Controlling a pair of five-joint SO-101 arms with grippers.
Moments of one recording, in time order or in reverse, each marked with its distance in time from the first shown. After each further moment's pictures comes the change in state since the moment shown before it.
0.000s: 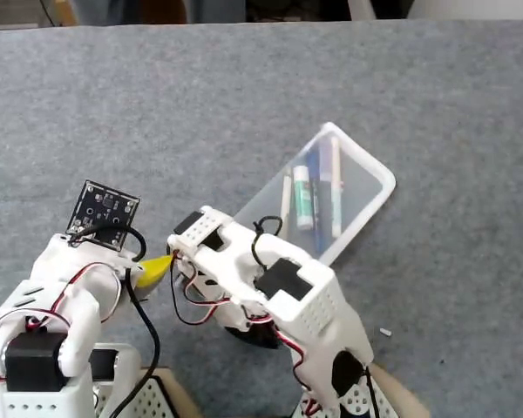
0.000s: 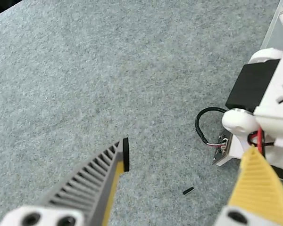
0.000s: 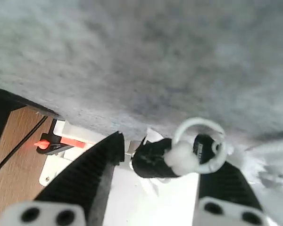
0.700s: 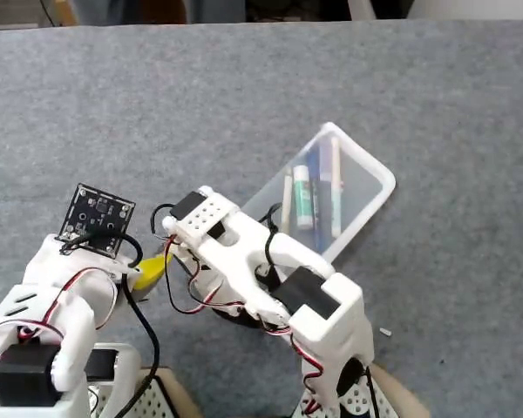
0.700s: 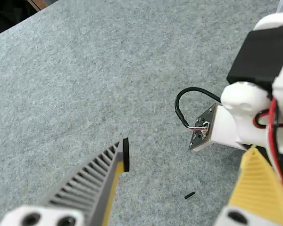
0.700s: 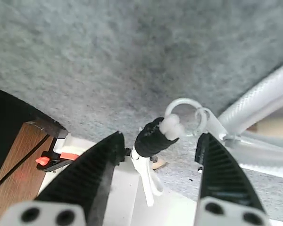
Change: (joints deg) left arm 0.0 0.0 -5.3 1.9 0.0; right arm 0.6 -9.7 -3.3 0.2 0.1
